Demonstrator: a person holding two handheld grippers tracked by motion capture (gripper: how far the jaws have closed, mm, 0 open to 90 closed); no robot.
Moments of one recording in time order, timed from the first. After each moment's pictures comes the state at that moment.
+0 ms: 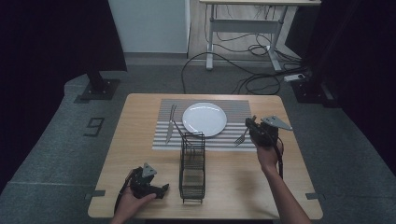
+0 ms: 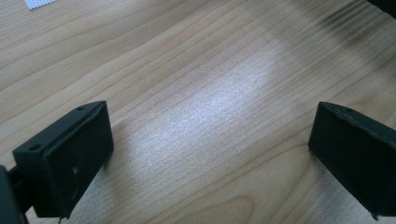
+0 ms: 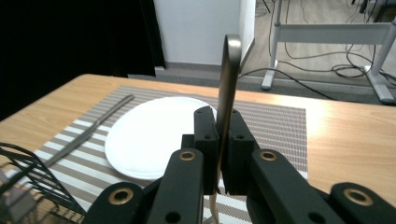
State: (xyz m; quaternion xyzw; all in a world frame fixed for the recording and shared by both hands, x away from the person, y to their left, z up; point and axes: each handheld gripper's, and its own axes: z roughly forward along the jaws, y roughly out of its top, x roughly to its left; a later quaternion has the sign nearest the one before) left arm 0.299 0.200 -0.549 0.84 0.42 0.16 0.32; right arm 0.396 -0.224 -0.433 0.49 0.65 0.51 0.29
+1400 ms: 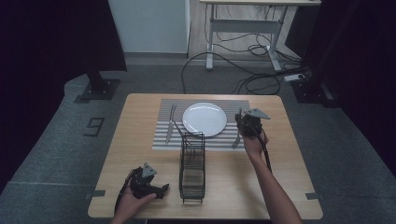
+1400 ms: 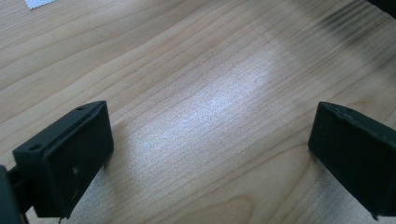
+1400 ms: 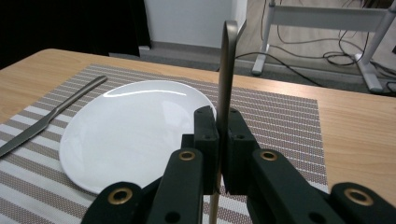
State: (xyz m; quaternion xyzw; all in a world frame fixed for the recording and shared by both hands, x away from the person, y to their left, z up) left arm 0.299 0.199 -0.549 0.84 0.42 0.16 0.32; right arm 0.461 -0.193 -0.467 0.50 0.67 0.46 0.30
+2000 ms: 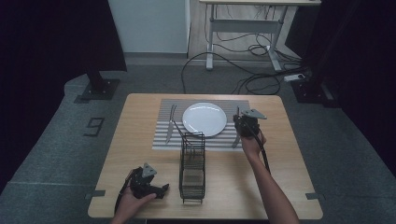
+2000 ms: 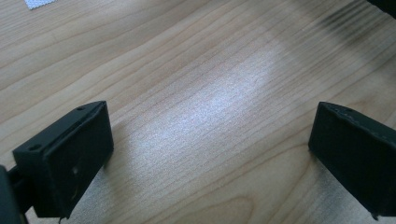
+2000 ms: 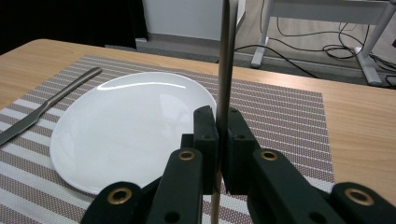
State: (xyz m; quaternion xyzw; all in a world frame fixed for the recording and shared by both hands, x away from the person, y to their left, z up) left arm 0.299 0.199 -0.549 0.84 0.42 0.16 0.32; right arm 0.464 -0.187 -0.476 0.50 0.68 0.45 0.30
